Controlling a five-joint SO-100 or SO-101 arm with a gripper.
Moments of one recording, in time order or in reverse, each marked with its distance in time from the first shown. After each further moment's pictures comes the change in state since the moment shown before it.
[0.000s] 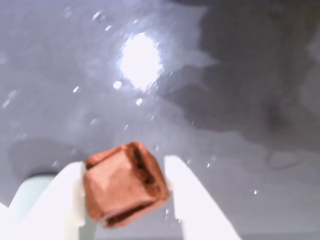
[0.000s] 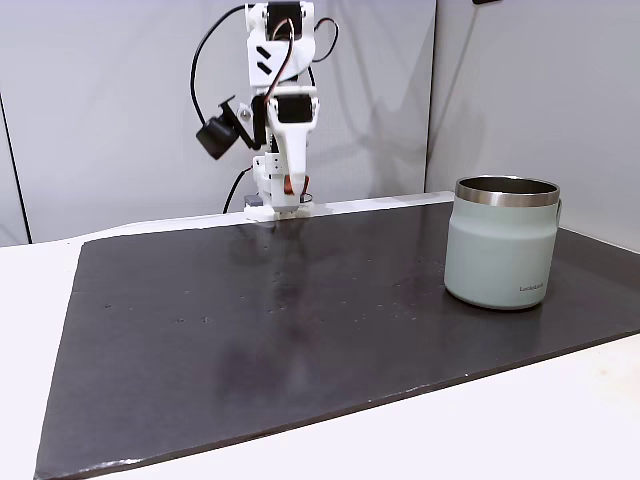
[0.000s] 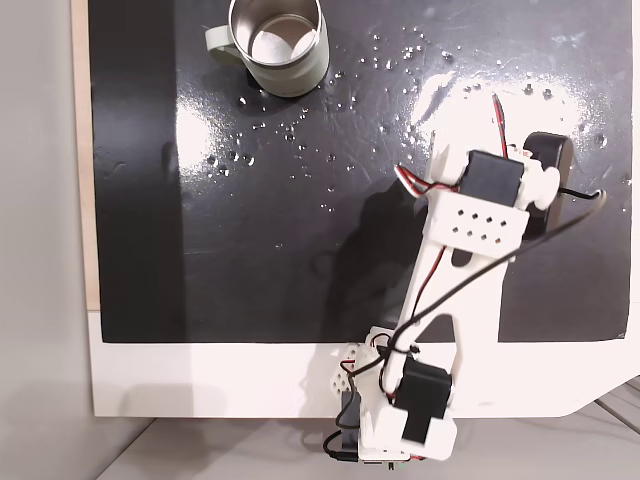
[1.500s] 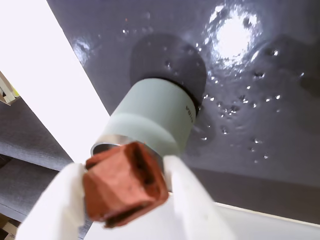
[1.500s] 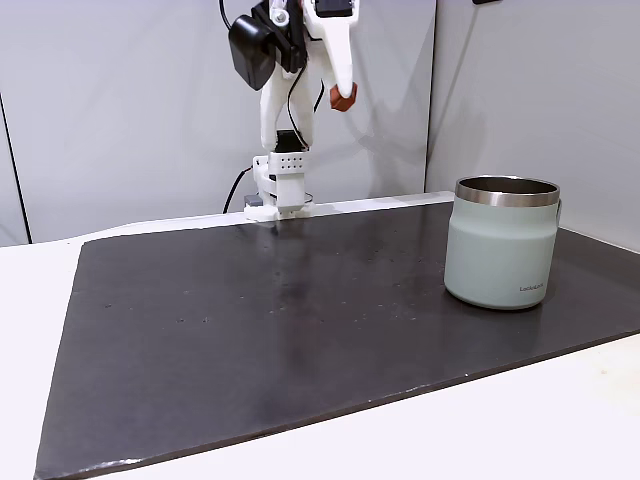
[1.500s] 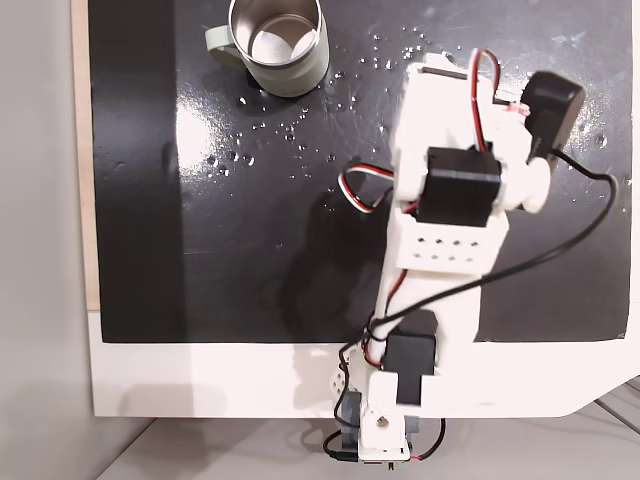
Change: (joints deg) arm -10.0 -13.9 -45.7 13.5 14.4
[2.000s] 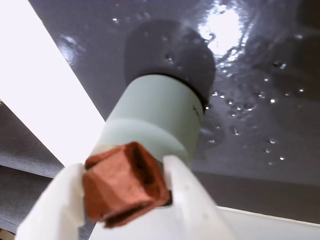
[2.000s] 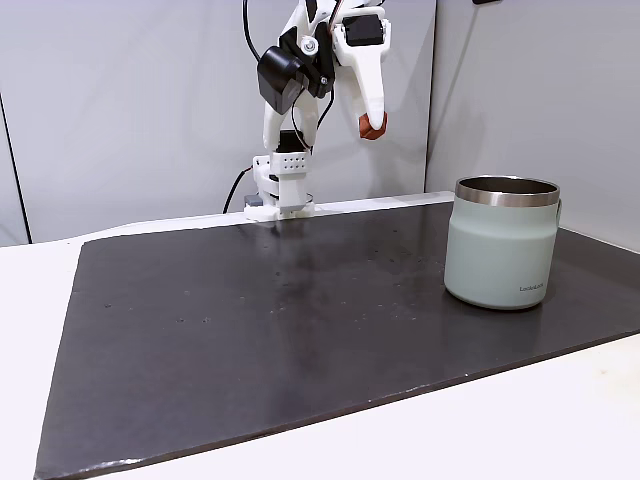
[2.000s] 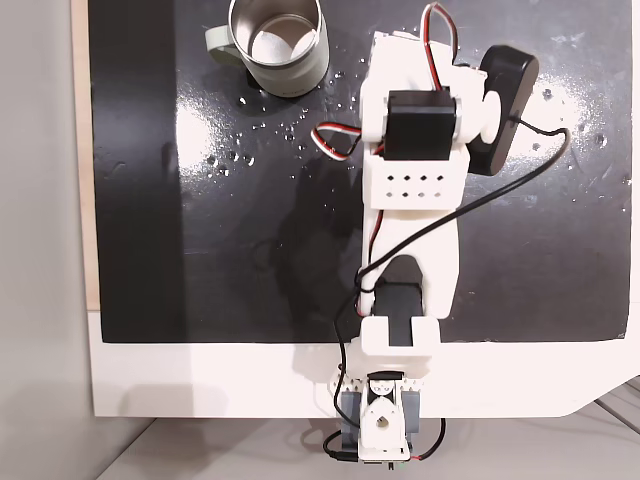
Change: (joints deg) arm -3.8 -14.9 -13.4 0.4 4.0
